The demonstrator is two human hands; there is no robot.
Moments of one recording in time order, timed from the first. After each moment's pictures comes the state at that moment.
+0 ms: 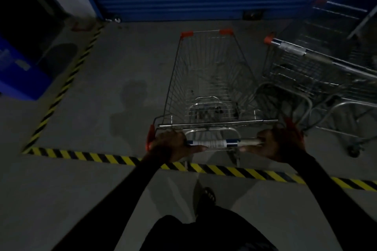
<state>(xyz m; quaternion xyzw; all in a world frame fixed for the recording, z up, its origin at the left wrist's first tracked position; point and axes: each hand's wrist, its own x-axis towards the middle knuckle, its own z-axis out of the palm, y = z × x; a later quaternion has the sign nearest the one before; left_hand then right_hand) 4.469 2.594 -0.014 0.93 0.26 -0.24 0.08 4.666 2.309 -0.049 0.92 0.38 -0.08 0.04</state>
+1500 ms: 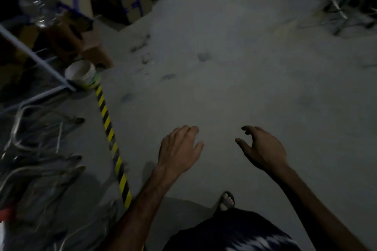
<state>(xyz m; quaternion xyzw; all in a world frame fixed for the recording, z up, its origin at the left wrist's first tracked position) 4.233 2.215 -0.010 0.63 -0.77 -0.10 0.10 3.984 2.206 -0.006 0.69 -0.69 0.05 -0.20</state>
